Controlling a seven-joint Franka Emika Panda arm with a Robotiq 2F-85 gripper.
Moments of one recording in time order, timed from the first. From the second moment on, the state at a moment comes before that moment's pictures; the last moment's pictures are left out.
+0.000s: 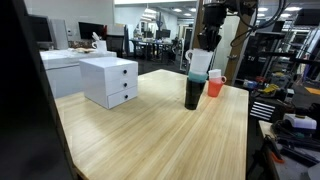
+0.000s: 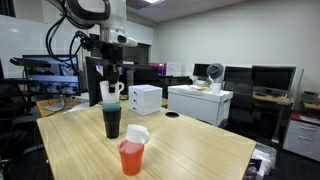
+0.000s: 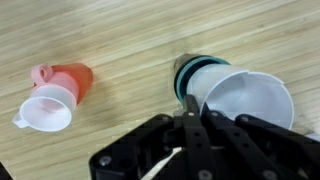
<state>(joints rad) -0.14 -0.25 -0.18 -2.33 -0.02 2.05 0.15</state>
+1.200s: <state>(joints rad) -0.14 -0.18 -0.18 -2.35 -0.02 2.13 0.12</state>
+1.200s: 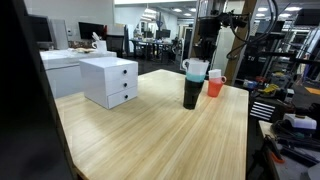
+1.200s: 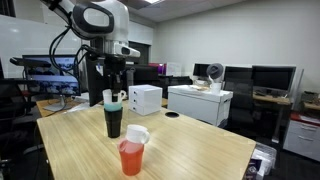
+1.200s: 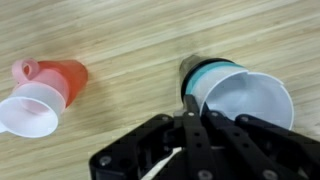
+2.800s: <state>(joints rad) -0.17 -0.33 -0.20 -2.34 -0.02 2.14 0.08</state>
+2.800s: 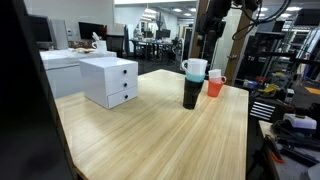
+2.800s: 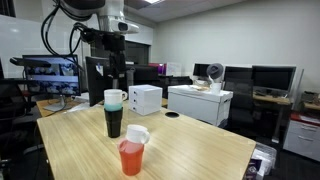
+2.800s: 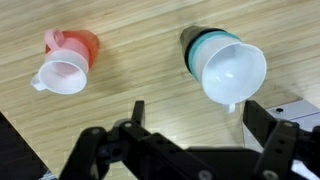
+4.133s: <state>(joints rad) -0.34 -0.18 -0.32 -2.36 -0.03 2.27 0.15</state>
